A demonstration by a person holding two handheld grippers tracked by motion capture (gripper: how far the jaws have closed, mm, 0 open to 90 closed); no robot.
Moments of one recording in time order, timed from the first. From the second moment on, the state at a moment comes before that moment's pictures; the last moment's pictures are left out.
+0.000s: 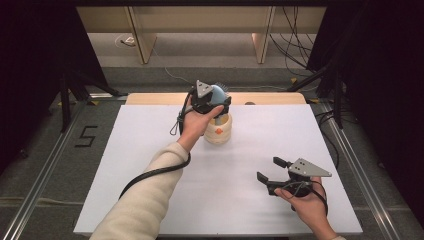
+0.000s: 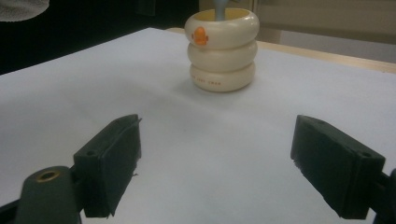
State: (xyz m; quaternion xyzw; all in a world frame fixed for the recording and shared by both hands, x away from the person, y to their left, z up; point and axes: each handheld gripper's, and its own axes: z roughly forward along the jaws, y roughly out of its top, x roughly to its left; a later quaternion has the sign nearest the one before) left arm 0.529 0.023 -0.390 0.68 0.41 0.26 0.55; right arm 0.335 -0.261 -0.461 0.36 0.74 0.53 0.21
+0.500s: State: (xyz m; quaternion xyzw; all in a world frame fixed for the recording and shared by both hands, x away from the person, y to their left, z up) left arm 0.530 0.029 -0.389 0.67 0.43 0.25 0.55; right arm 0.335 -0.261 -0.461 0.36 0.74 0.53 0.21
